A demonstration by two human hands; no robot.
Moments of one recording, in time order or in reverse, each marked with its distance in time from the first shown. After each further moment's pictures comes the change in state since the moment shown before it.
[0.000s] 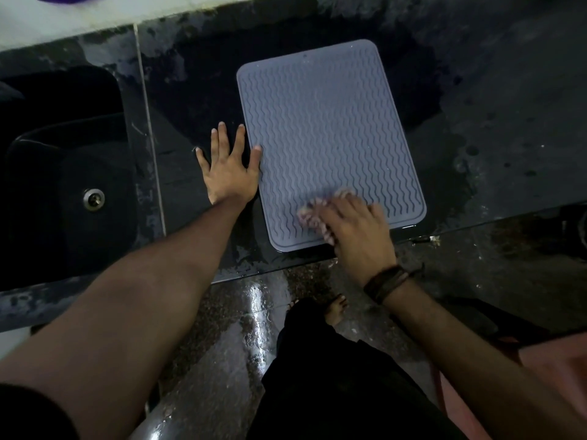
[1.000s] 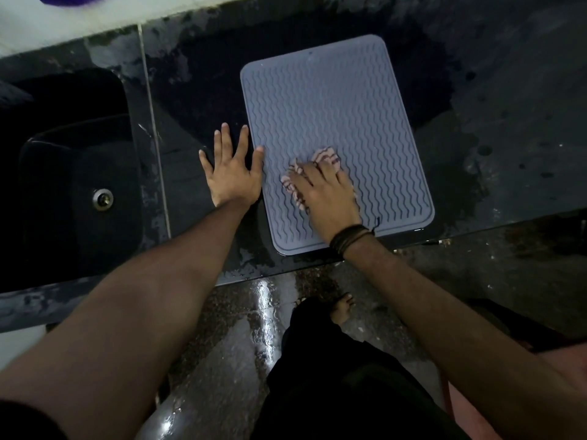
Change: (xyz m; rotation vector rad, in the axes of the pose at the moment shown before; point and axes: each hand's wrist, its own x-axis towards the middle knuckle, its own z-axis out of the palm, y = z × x) left_hand 0.001 0.003 -0.001 0.015 -0.008 -0.019; right_hand 0.082 -0.014 0.023 -0.095 -0.062 -0.058
